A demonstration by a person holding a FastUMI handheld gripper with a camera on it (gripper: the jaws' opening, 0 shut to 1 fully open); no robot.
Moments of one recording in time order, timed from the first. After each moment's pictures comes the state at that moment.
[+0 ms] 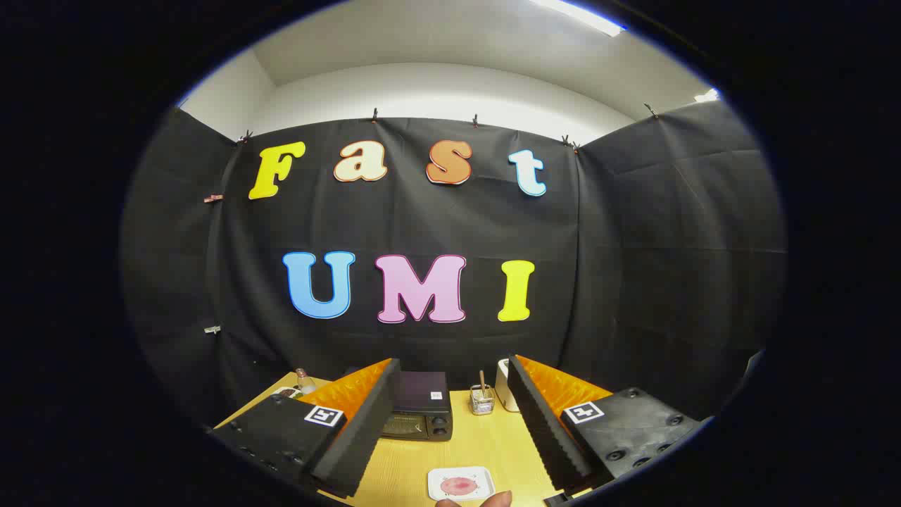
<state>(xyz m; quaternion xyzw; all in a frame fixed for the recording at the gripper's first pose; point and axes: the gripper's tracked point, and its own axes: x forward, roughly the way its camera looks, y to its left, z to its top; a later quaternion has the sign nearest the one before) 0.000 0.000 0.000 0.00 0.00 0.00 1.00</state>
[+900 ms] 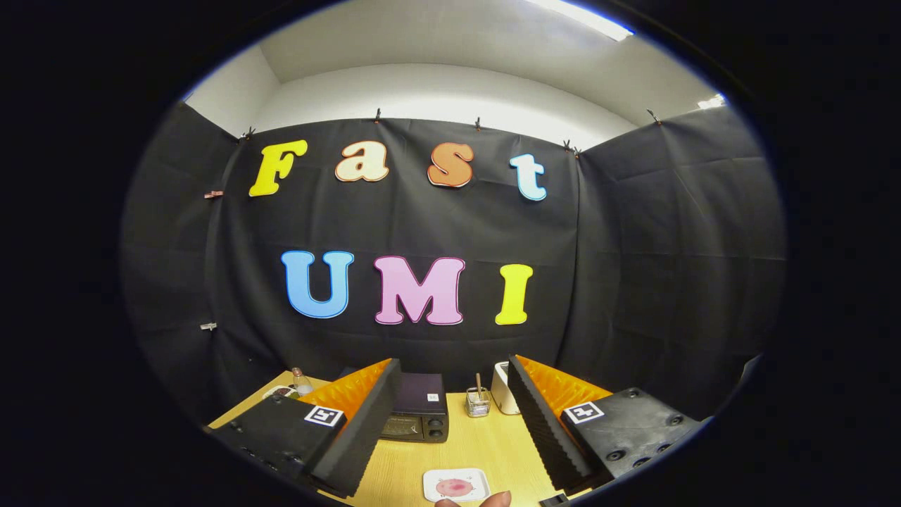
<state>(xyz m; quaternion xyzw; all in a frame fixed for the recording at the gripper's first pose) 0.001 0.006 0.000 -0.01 -0.01 0.00 1.00</state>
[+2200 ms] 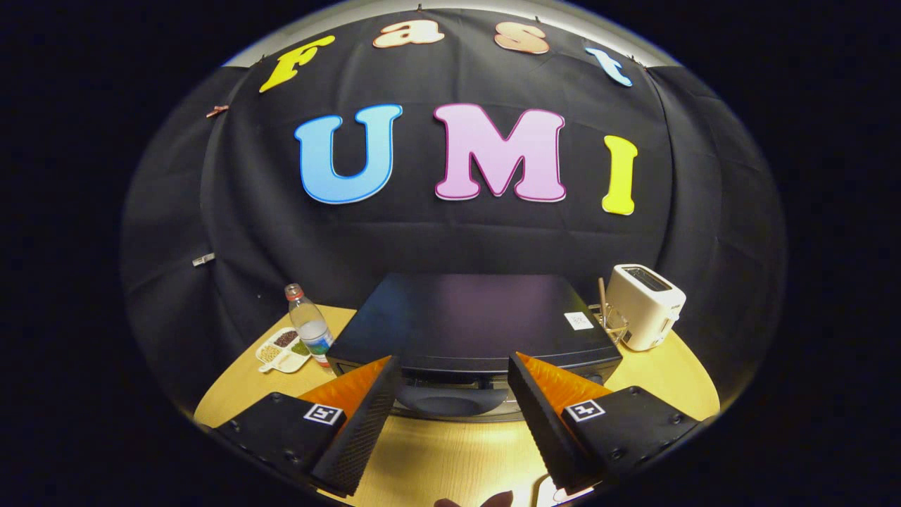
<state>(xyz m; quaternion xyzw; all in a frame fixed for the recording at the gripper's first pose) 0.236 0.199 -0.330 -0.01 0.19 0.07 0.98</state>
